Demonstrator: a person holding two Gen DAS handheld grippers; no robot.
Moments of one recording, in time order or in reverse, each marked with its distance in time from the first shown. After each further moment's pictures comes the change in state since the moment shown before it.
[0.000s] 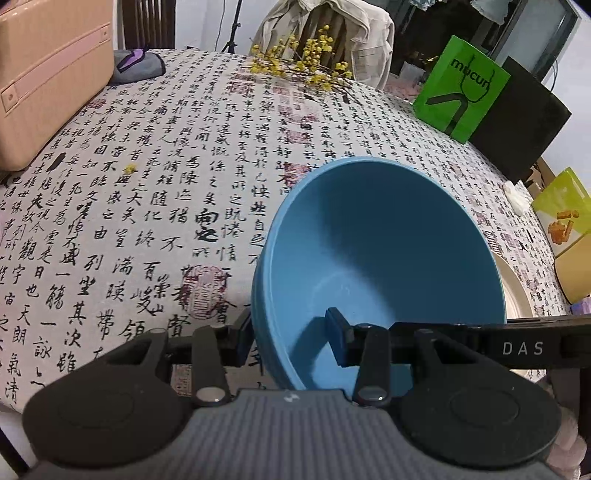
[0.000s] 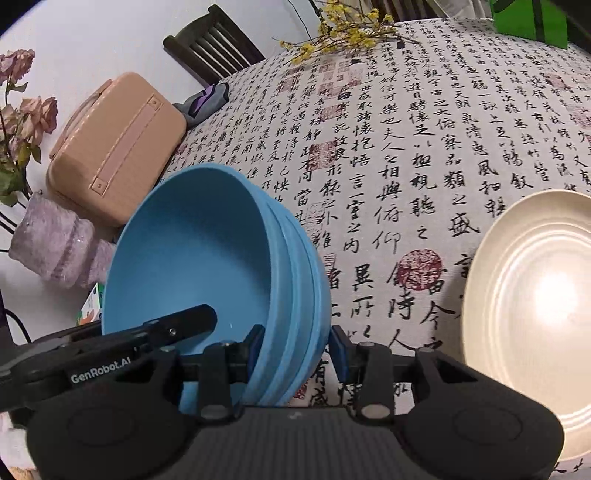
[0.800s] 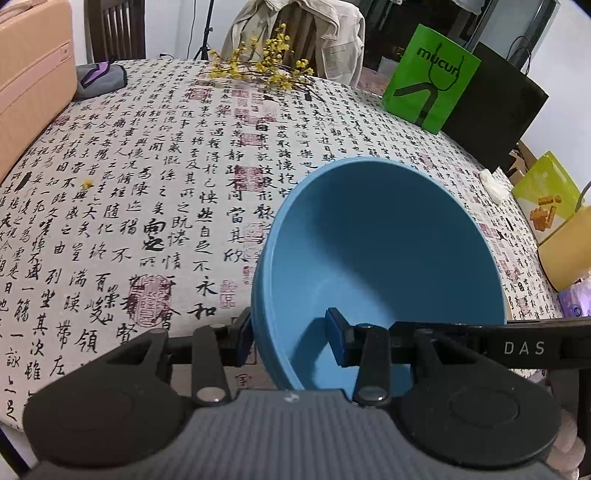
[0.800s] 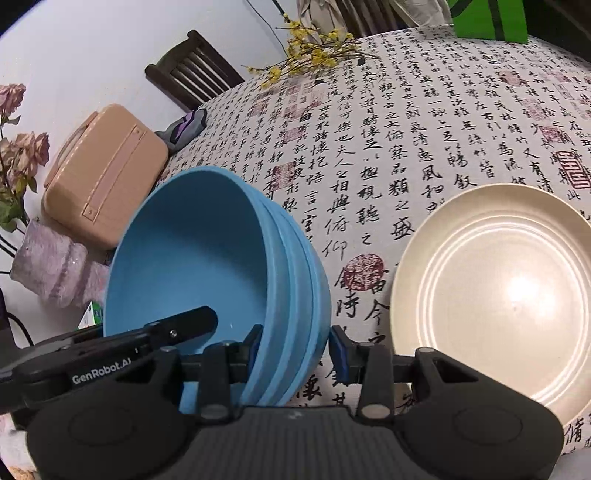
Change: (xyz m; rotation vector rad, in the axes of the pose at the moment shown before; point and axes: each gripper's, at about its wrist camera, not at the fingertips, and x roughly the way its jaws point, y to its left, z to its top) left arm 0.006 -0.046 0.000 0.057 -0.003 -0.036; right arm -0.039 -0.036 -0.011 0.052 -0.060 -0.020
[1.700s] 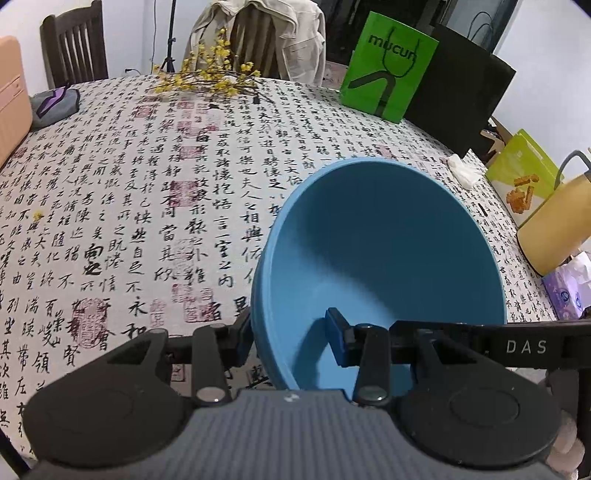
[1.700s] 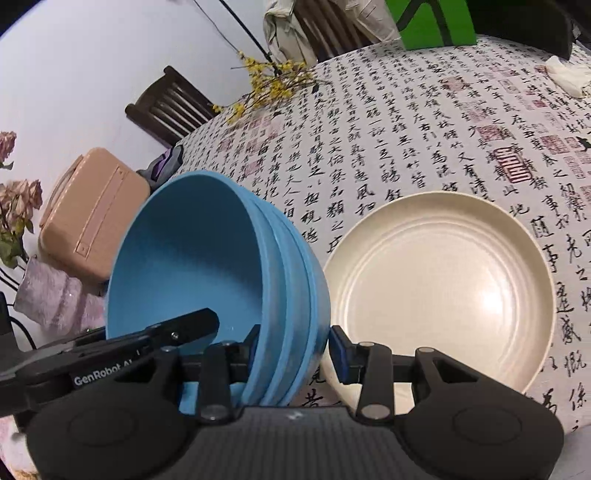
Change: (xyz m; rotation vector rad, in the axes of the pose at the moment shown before) left arm 0.011 -0.067 0.007 0.090 -0.005 -0.035; right arm -0.045 -0.058 -0.006 0.086 -0.082 -0.003
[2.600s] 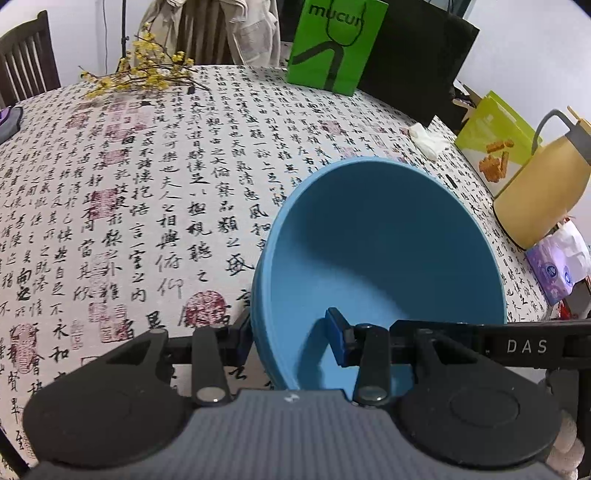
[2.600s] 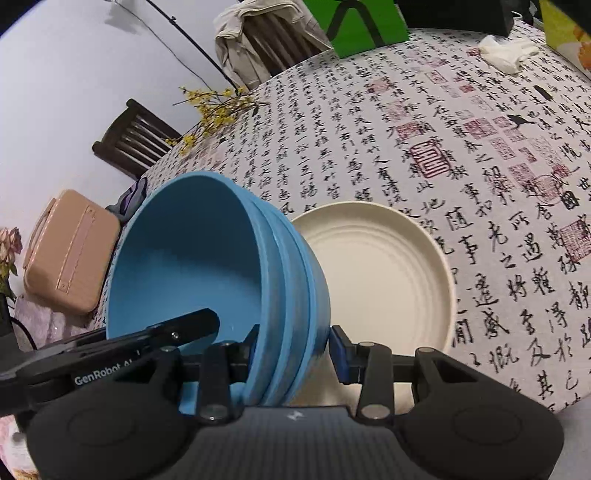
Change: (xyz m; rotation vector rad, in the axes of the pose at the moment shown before) left arm 0.042 -0.070 0.008 0.099 0.061 -0.053; right arm -0.028 -0.075 0.001 0.114 -0.040 -0.039
